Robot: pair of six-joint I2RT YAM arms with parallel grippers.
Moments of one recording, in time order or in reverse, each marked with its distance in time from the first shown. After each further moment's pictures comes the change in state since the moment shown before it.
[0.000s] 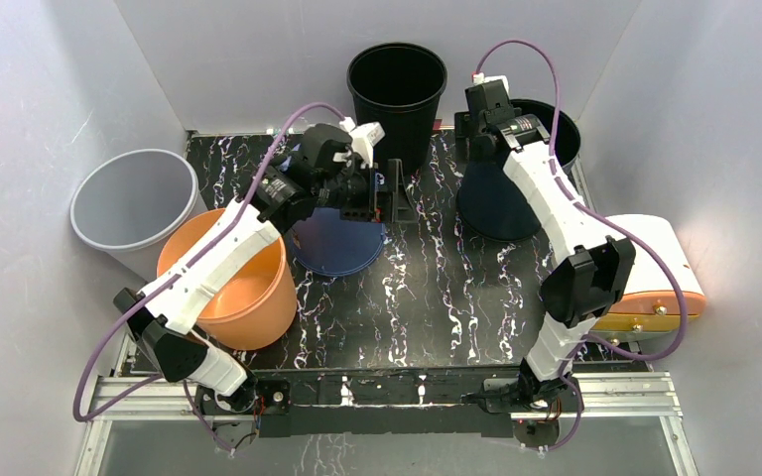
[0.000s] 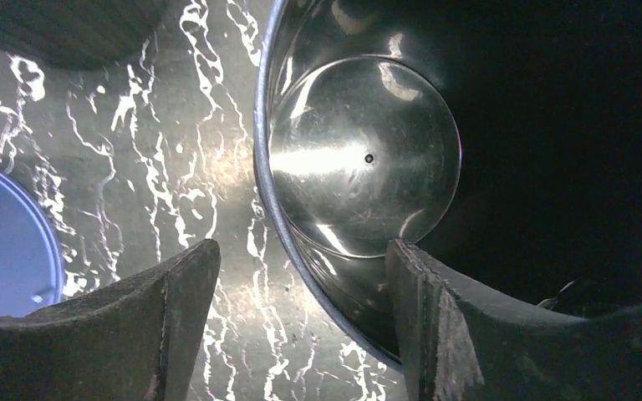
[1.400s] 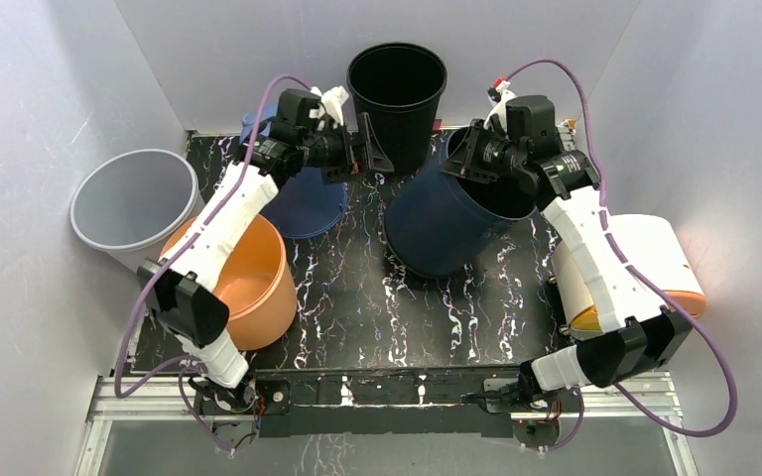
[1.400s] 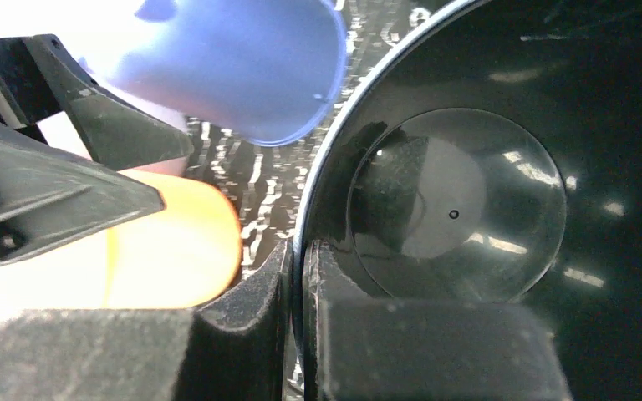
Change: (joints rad) left arm 0.258 0.203 0.081 0.068 0.126 0.006; right arm -0.017 -0.331 -0.218 0.100 -0.668 0.294
